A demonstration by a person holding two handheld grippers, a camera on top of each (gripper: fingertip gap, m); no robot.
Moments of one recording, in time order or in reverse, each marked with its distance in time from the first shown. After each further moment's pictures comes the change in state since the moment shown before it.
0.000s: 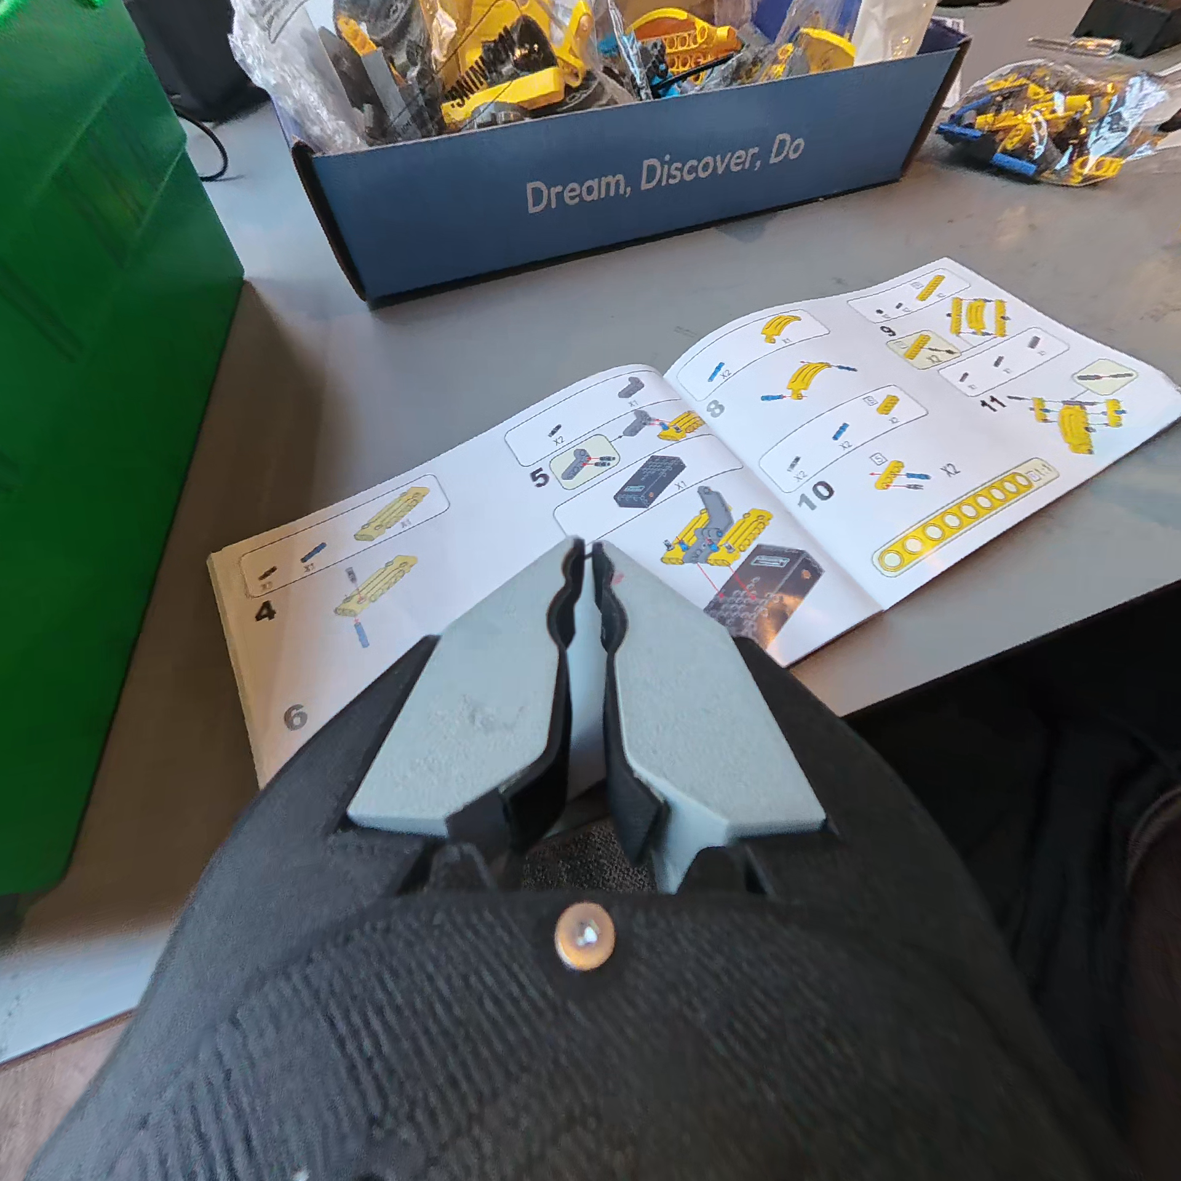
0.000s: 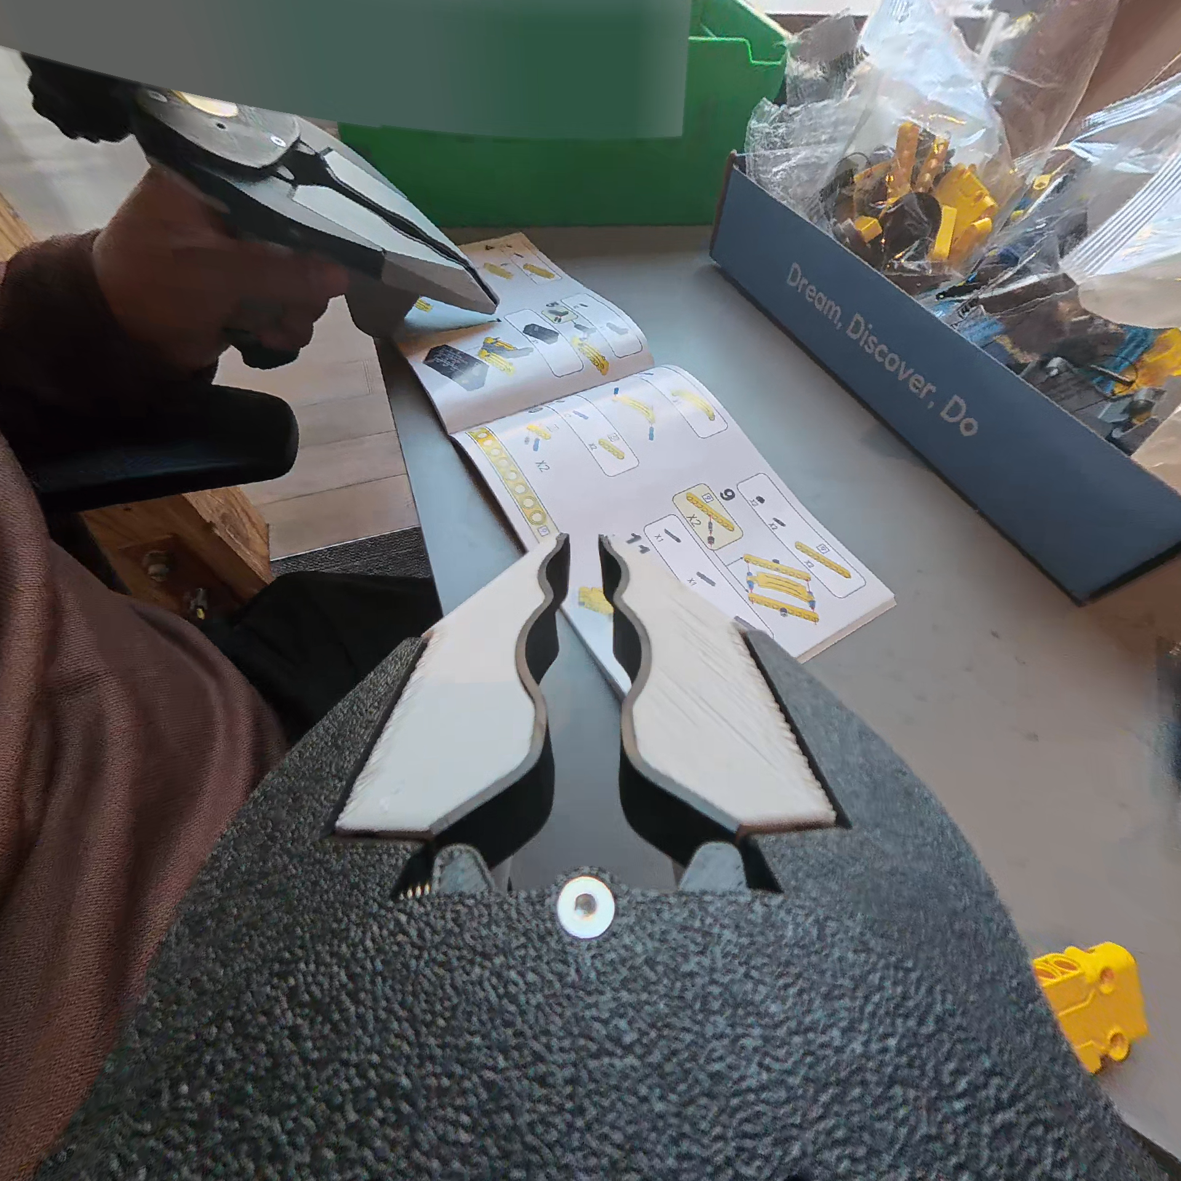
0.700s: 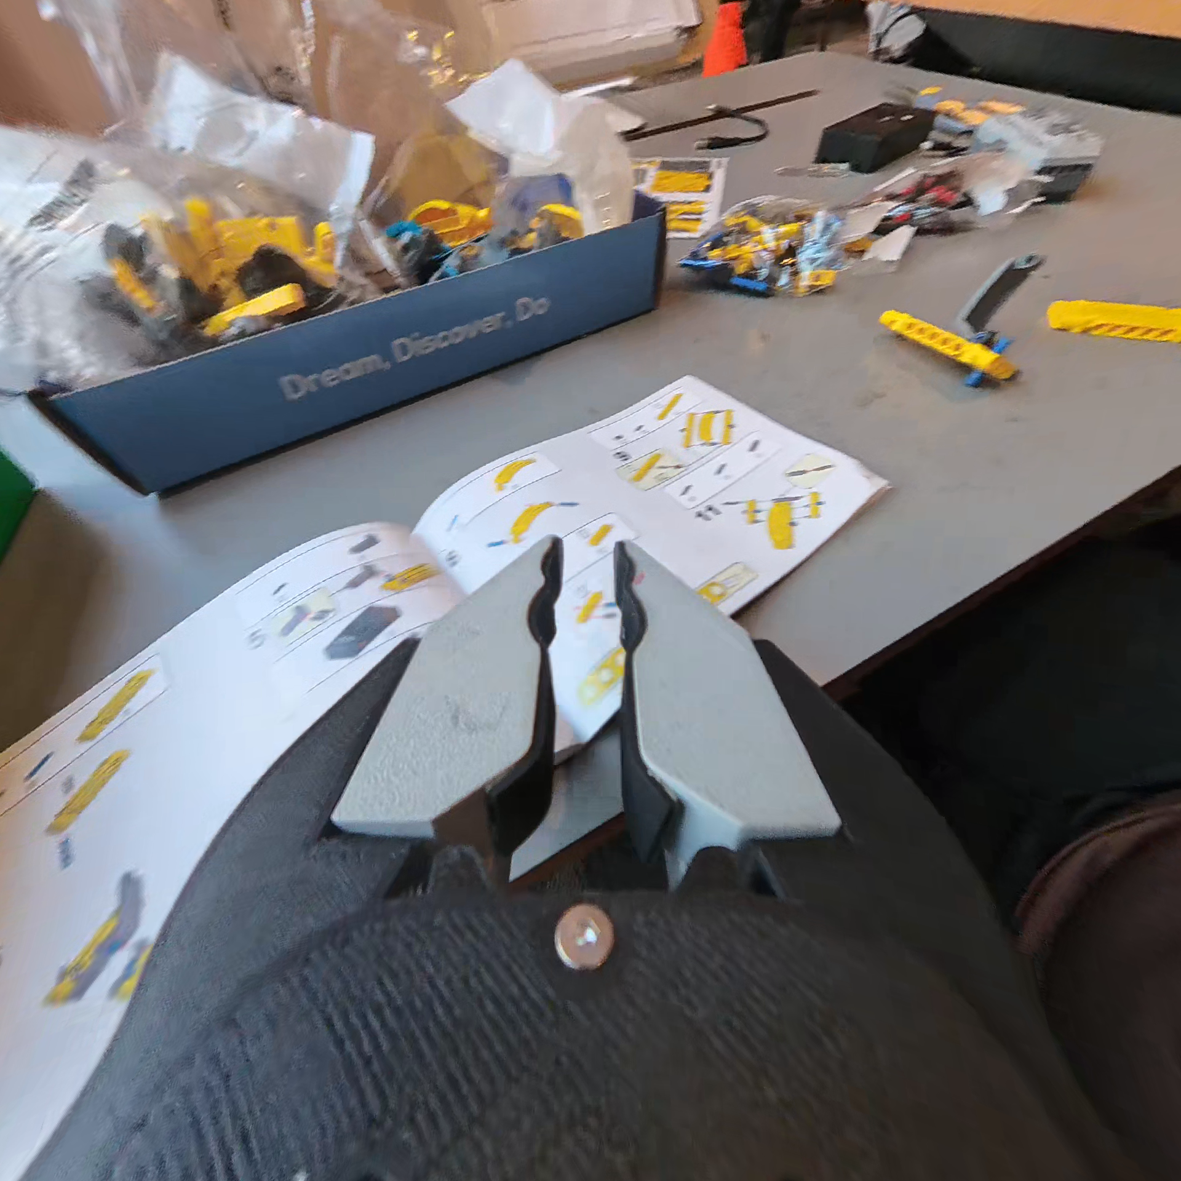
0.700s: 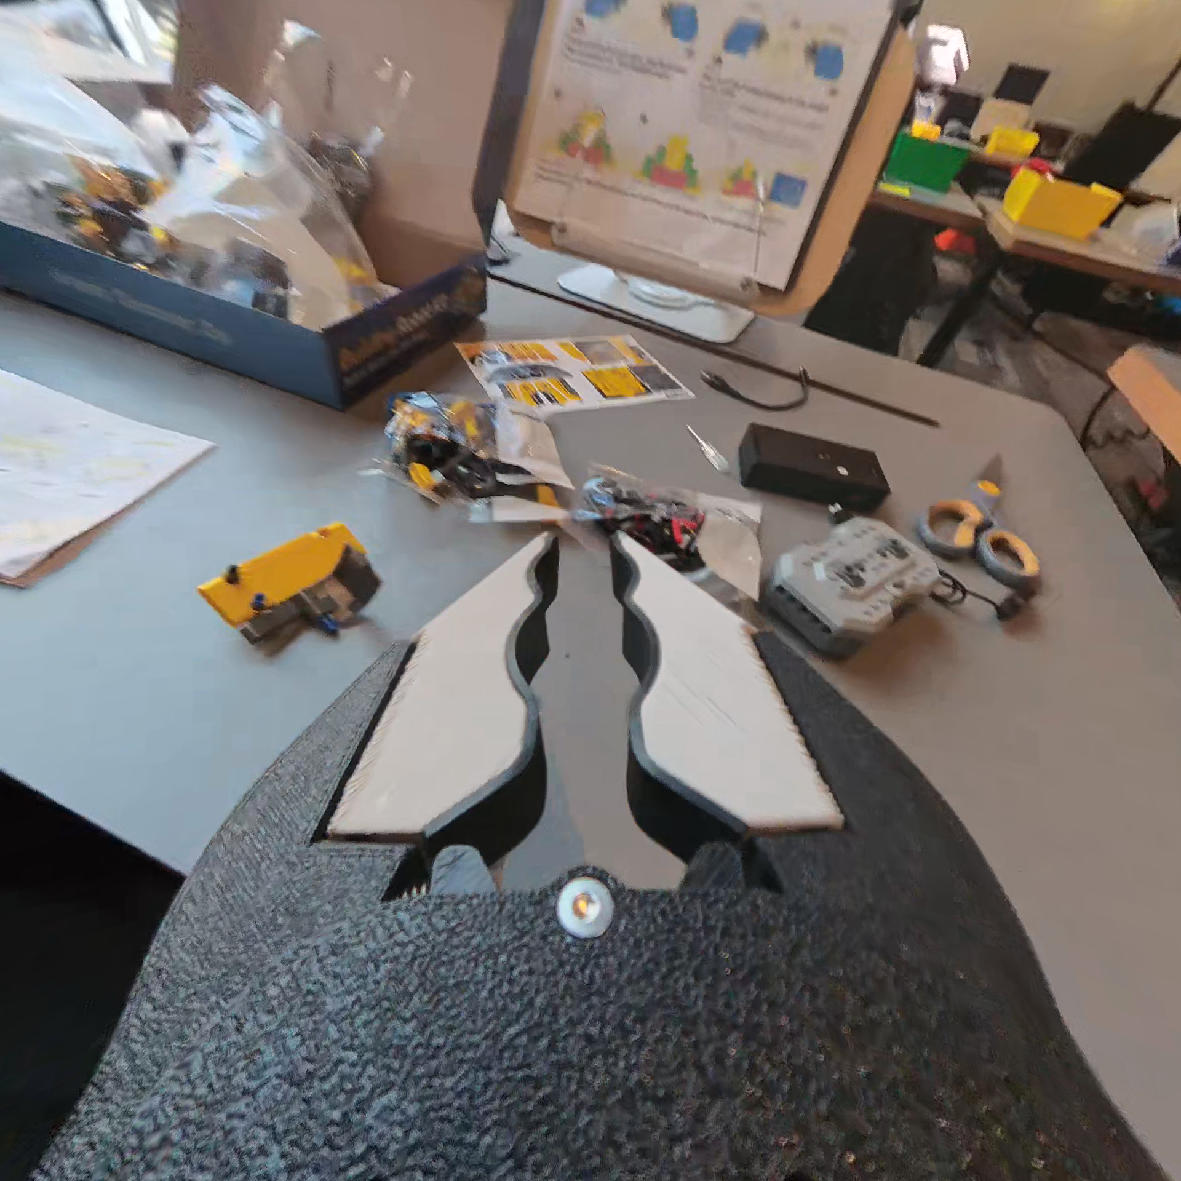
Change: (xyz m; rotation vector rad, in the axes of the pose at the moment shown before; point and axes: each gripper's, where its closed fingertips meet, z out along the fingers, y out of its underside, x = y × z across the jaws) left arm 0.105 -0.043 0.009 0.124 0.118 0.116; right arm 0.171 0.066 -0.256 0.037 0.815 0.183
